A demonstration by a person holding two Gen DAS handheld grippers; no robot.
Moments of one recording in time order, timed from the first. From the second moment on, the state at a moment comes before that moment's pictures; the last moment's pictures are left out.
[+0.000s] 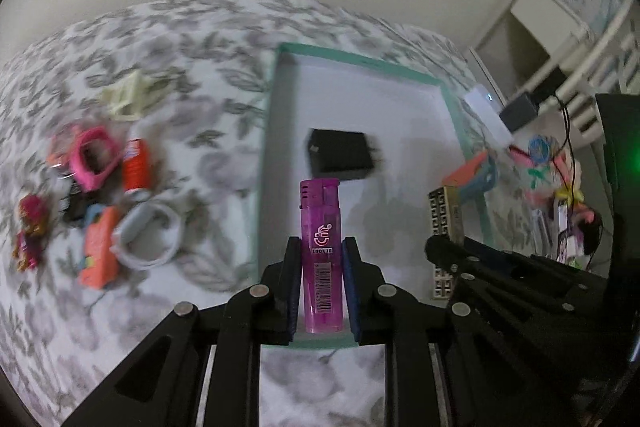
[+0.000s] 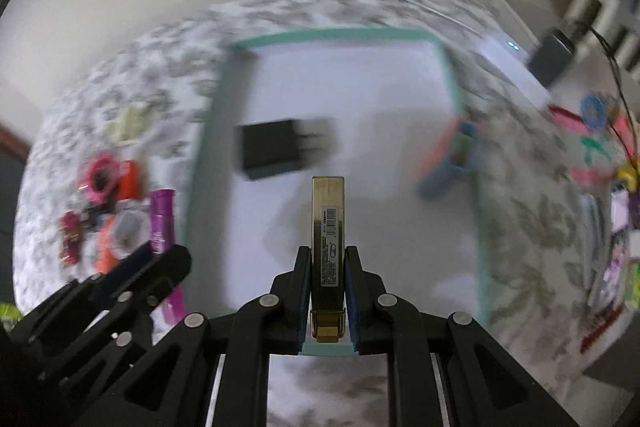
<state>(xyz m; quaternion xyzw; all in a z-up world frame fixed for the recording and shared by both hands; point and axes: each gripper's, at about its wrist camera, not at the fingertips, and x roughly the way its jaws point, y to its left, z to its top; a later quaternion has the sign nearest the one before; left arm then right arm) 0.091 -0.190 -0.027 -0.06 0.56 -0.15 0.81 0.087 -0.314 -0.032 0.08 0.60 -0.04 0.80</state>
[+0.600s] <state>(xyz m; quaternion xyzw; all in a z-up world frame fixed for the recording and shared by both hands) 0.099 -0.202 -0.056 -0.07 0.59 -0.15 0.79 0.087 -0.349 -0.053 0.06 0.62 -0.10 0.78</state>
